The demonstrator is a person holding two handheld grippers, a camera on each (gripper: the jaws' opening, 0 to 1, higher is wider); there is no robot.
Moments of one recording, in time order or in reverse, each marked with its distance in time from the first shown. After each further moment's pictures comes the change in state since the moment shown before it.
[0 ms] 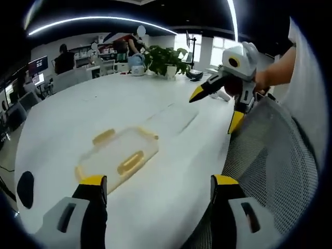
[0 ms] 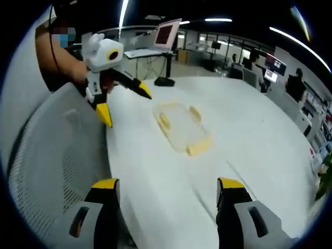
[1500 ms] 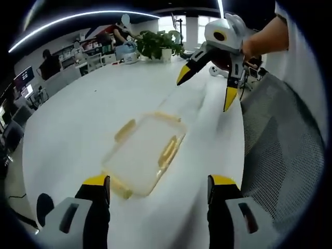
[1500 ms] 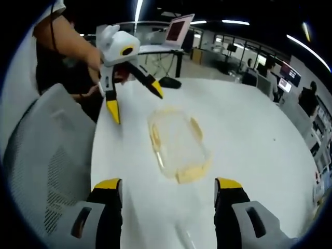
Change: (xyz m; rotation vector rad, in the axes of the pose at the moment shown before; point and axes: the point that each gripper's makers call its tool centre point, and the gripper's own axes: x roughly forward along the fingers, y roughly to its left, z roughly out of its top) left arm 0.005 0.067 -0.011 0.151 0.135 -0.032; right arm 0.050 -0.030 0.035 -0.108 0.030 0.082
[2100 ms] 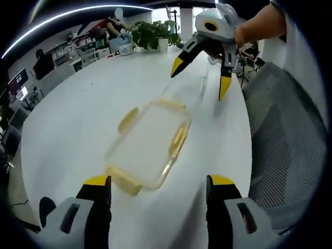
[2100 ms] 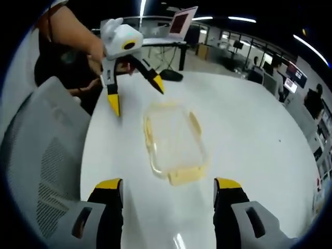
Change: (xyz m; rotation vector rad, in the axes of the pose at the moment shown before) left arm 0.011 0.016 -0.019 0.052 0.084 -0.030; right arm 0.018 -0.014 -0.007 -0.032 0.039 0.038
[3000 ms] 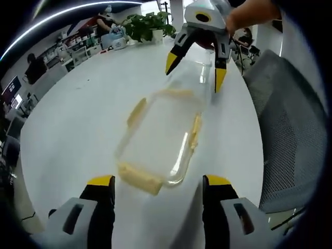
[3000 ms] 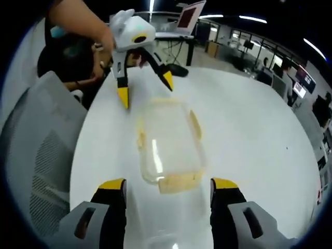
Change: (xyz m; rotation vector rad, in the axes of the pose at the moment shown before) left arm 0.010 0.026 -0.008 0.081 0.066 -0.024; right arm 0.024 -0.015 0.000 -0.054 0.041 0.060
